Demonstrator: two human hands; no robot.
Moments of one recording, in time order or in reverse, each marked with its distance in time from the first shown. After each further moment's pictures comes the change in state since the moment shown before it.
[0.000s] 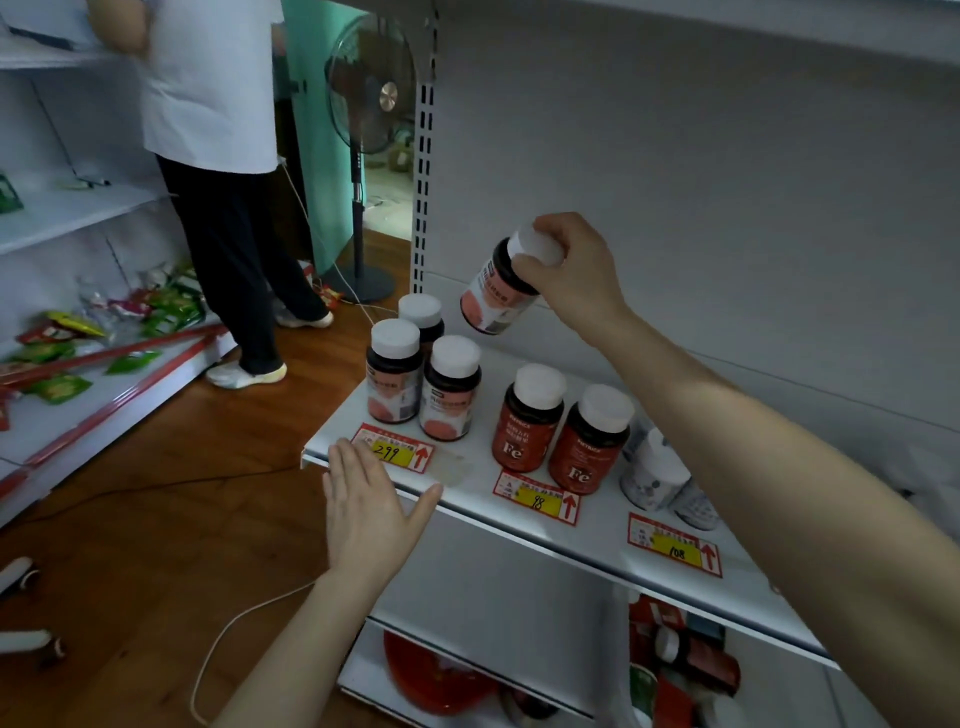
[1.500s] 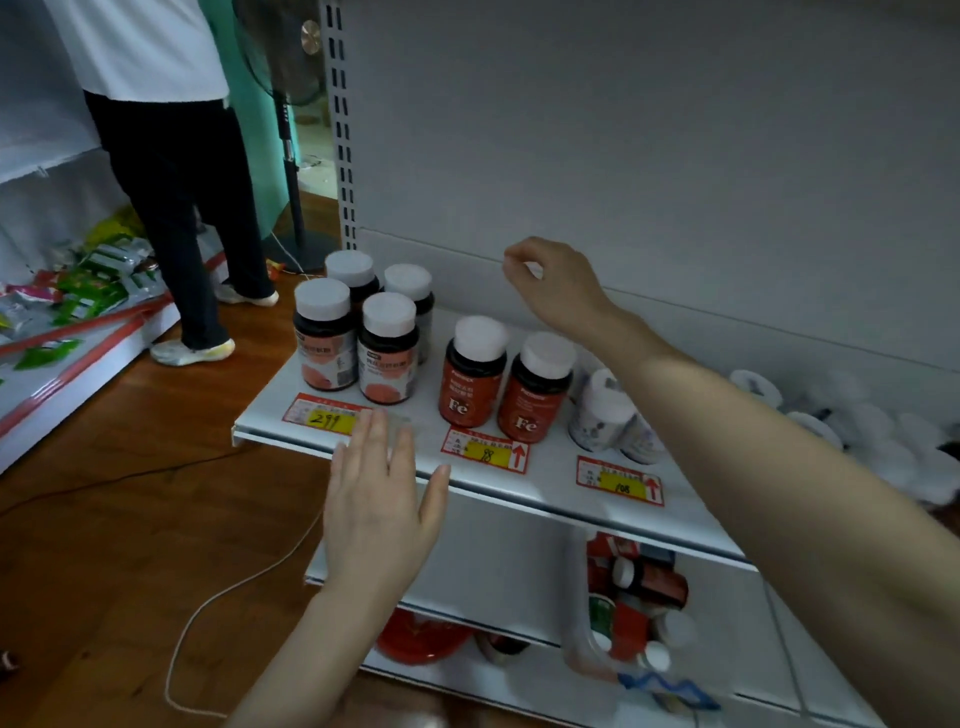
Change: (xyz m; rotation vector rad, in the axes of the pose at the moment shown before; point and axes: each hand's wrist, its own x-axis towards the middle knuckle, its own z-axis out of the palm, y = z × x) left_hand -0.041 0.049 -0.011 -0.055 0.205 0.370; right_hand -0.031 0.057 -0.027 -0.302 -0.215 0.033
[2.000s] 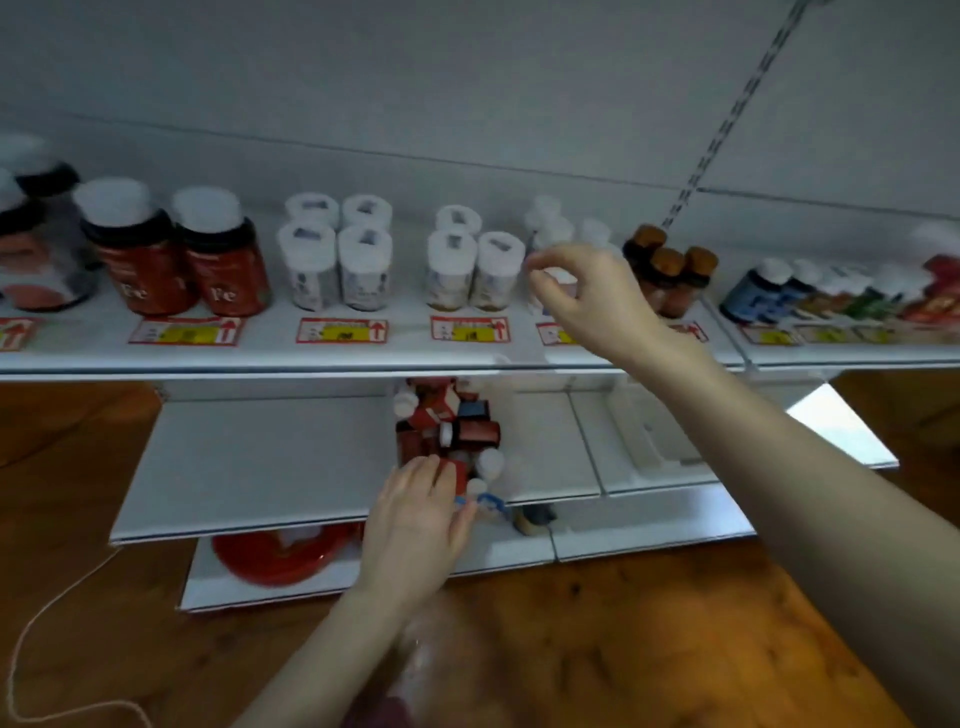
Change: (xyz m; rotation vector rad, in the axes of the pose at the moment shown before) left_hand -0.156 0.203 0.077 -0.207 -0.332 0.464; right_hand -0.279 0.119 -0.166 -0.213 0.154 0.257
